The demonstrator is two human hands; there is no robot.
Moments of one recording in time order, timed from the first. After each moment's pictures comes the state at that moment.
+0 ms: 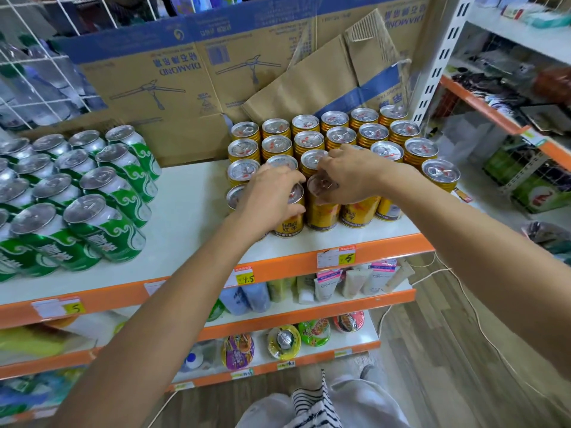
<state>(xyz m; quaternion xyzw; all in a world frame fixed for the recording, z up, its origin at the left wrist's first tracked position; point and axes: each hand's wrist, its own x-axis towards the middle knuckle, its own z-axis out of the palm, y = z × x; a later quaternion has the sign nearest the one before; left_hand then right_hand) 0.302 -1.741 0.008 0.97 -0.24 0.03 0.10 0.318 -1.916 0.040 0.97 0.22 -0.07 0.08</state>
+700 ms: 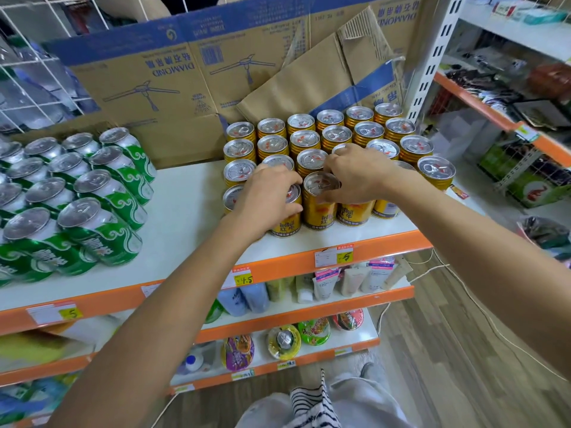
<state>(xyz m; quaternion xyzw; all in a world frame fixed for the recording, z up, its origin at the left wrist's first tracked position) 0.302 -1.743 0.010 0.97 -0.24 0.03 0.09 0.312 -1.925 0.034 0.98 0.18 -0.01 0.07</state>
